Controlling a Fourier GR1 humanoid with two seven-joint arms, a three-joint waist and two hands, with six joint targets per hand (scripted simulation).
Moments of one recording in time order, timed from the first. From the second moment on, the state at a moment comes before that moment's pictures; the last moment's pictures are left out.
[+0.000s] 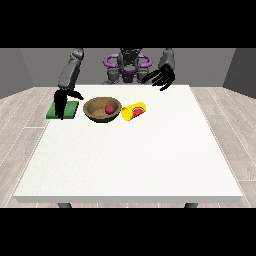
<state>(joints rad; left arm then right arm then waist) -0.74 0.01 -0.09 -1.26 -0.68 0.25 -0.02 -0.60 -0.46 -0.44 -0.61 -0.30 0.30 -0.40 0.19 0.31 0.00</state>
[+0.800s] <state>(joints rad) -0.62 0.01 0.01 -1.17 -0.33 0.20 -0.19 -0.62 -0.32 -0.33 -0.60 -0.24 0.23 -0.36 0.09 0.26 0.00</state>
